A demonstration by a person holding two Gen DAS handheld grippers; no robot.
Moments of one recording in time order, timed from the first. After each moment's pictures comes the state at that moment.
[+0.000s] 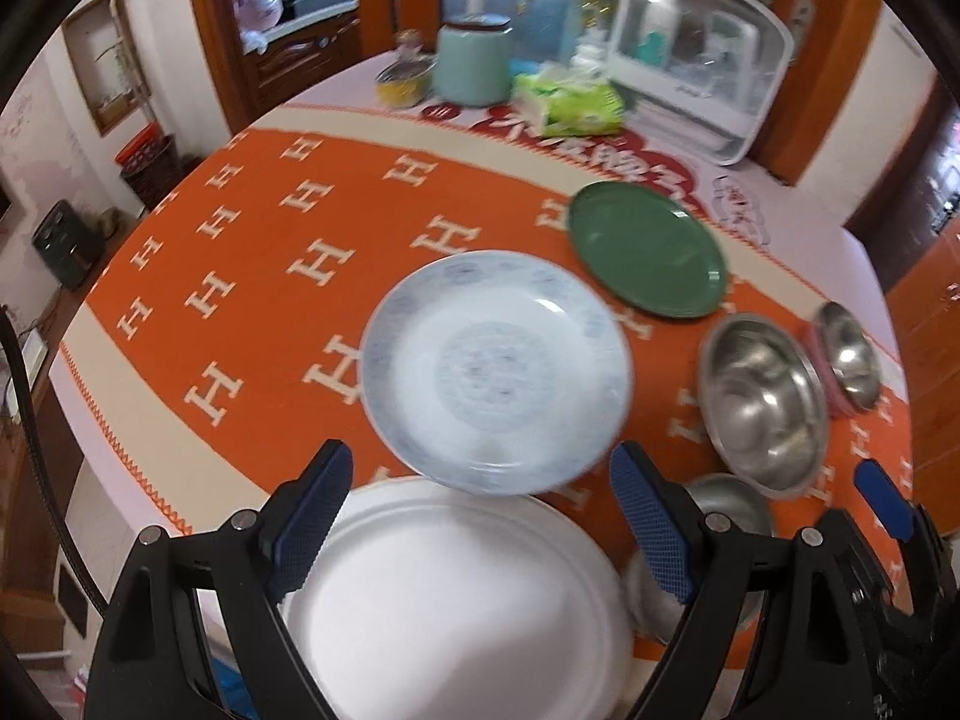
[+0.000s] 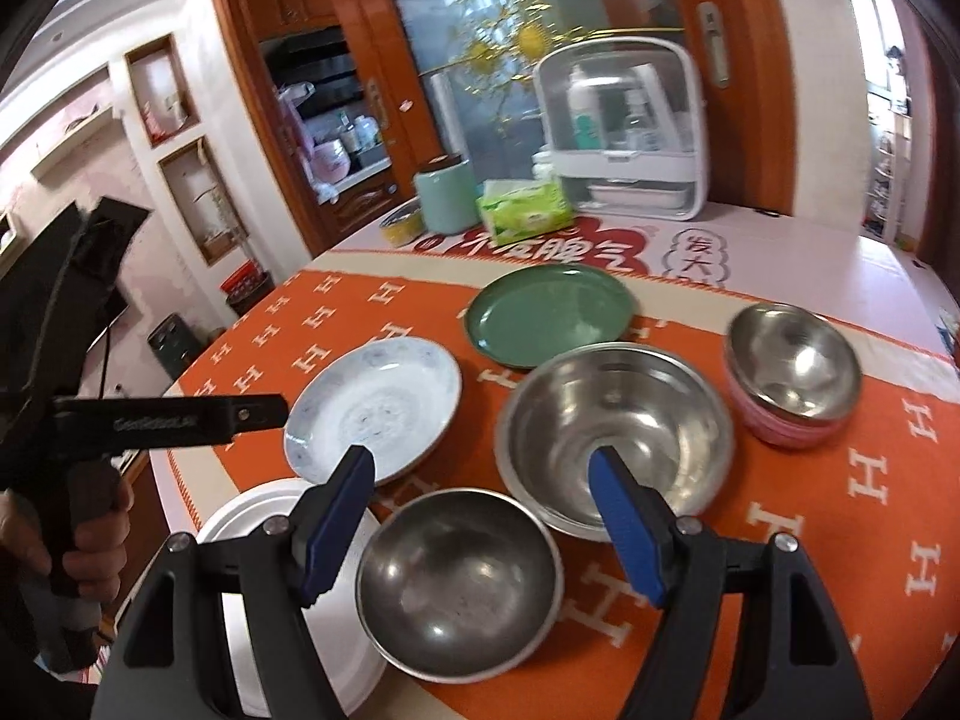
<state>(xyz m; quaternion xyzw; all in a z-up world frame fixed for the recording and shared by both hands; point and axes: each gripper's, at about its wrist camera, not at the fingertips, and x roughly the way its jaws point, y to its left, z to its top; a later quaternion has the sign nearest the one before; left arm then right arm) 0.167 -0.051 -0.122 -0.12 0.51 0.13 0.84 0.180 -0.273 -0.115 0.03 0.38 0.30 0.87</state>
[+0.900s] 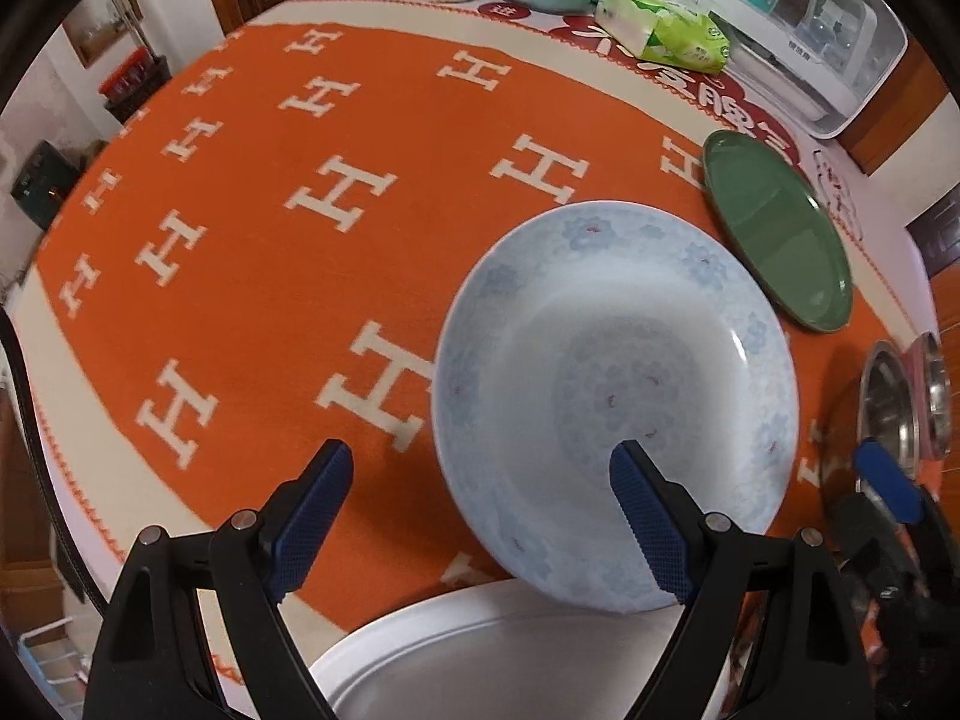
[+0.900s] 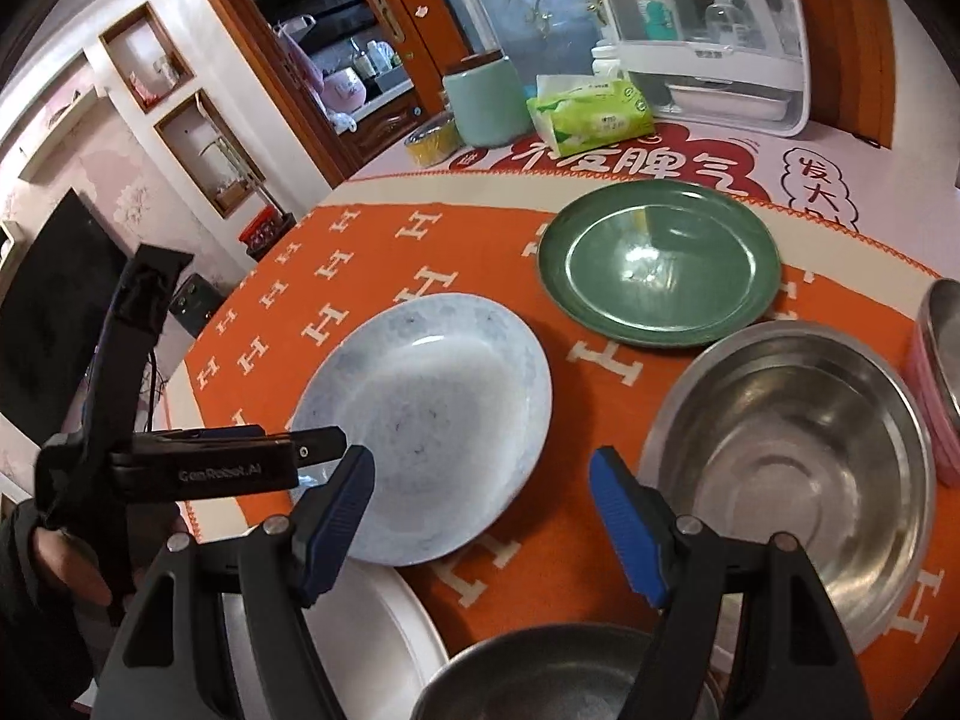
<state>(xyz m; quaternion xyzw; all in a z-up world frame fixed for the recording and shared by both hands) 0.226 0.035 -0.215 -0.16 0.58 0.12 0.79 0.253 -0.183 -0.168 0.04 0.48 0.33 0.81</state>
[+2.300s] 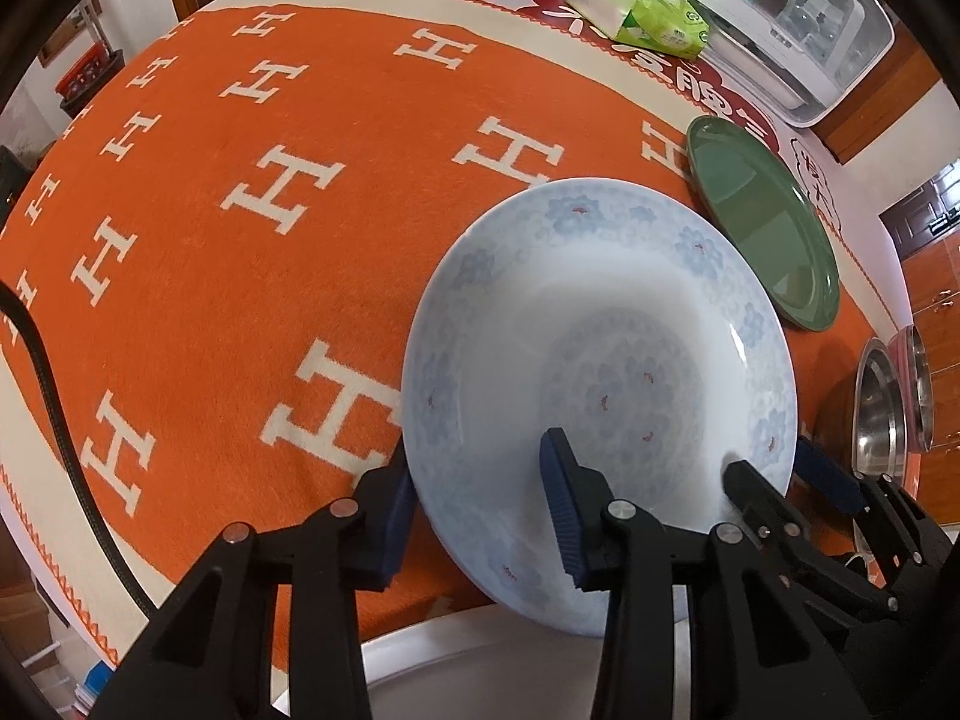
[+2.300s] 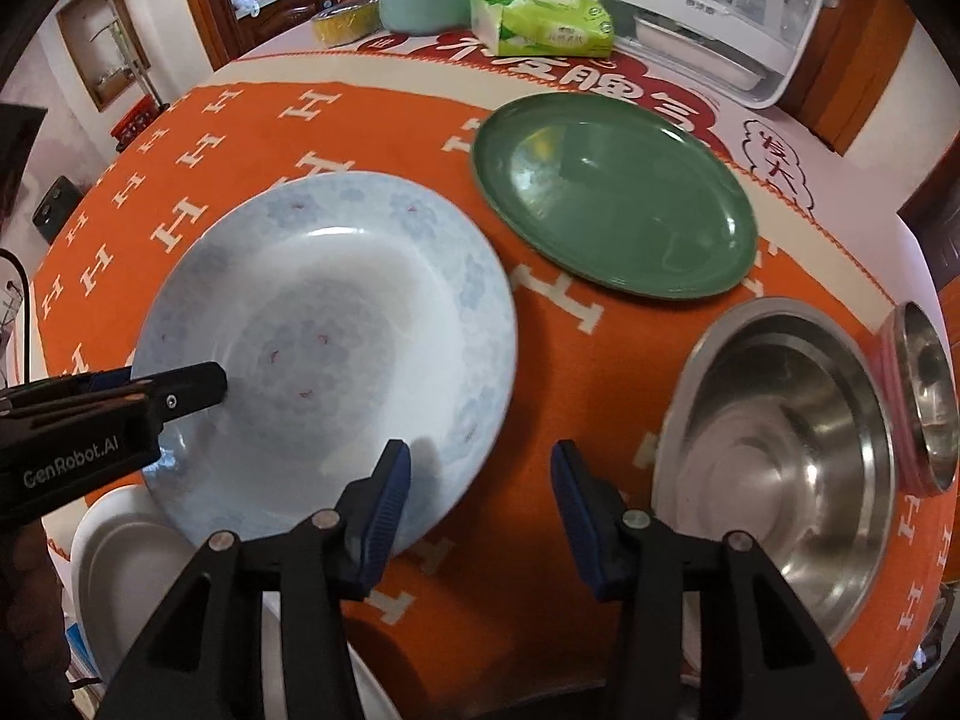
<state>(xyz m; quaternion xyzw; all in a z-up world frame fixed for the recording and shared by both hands) 0.248 0.039 -0.239 -0.17 0.59 0.08 0.78 0.262 -0.129 -0.204 -0.12 0.56 0.19 0.80</state>
